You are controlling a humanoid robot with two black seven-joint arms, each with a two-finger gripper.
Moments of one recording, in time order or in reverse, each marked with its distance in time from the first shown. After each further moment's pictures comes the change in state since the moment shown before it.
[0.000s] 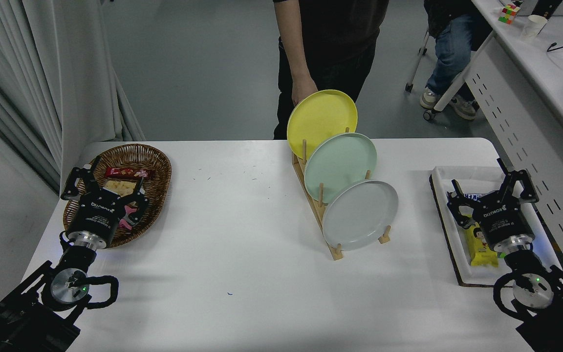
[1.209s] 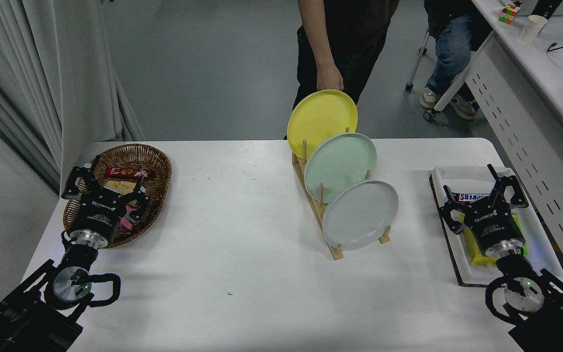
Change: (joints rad) left arm -0.010 -0.009 -0.002 0.008 -0.012 0.005 -0.003; right arm 0.000 0.017 -0.020 -0.007 0.005 -0.005 -0.001
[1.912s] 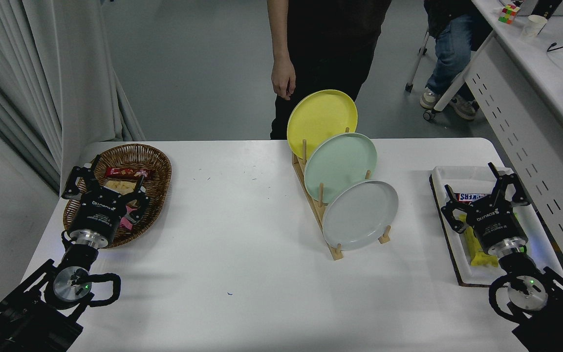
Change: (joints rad) left arm 0.000 0.000 0.000 0.000 0.000 0.000 0.000; right arm 0.001 -0.014 -0.022 -0.017 0.000 -0.001 0.001
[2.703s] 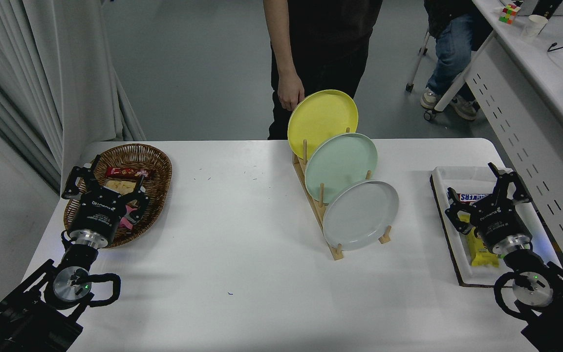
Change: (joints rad) left arm 0.000 0.000 0.000 0.000 0.000 0.000 0.000; right arm -0.004 -0.066 -0.095 0.101 0.029 -0.140 -0.003
